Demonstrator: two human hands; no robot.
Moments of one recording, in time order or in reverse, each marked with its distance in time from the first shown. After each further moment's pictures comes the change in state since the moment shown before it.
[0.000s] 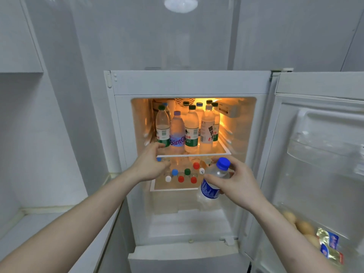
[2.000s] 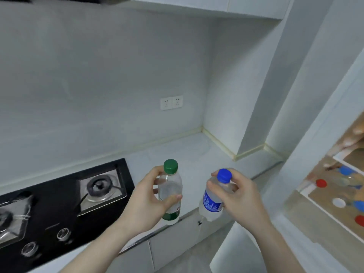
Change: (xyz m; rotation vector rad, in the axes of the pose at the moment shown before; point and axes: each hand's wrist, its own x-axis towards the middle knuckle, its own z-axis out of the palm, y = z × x) left_hand -0.357 -0.073 -0.033 -0.146 0.765 -0.767; right_hand -0.073 -0.040 0.259 0.270 -1.005 -0.091
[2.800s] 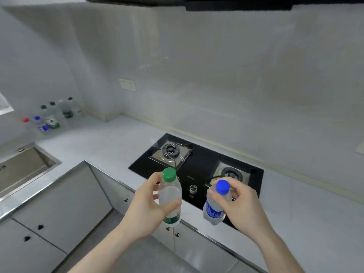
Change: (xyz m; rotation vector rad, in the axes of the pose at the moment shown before) left_hand -0.203 -0.042 -0.125 0.120 0.909 -0.507; right_hand -0.007 -0.055 0.261 -0.005 -1.074 -0.350
